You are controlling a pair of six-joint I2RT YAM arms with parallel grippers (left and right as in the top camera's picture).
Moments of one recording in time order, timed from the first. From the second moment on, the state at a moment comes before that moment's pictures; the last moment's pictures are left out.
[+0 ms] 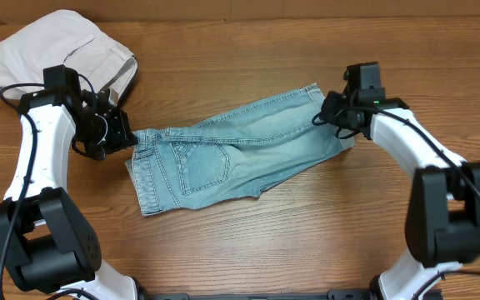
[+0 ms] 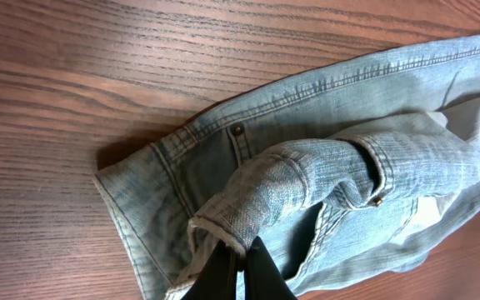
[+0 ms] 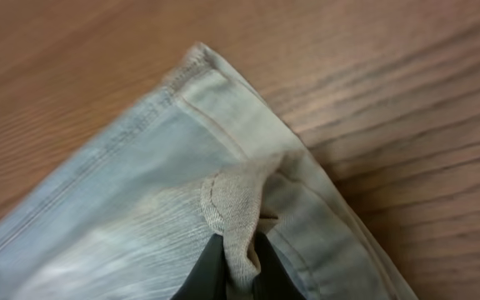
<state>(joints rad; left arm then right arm) 0.25 1.80 1.40 -1.08 0.42 -0.04 0.11 1.83 1.21 -0.39 -0.12 0.46</state>
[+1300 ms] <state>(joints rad) 0.25 1.80 1.41 -1.05 0.38 -0.01 0.08 1.96 1.26 -0.34 -0.17 0.46</state>
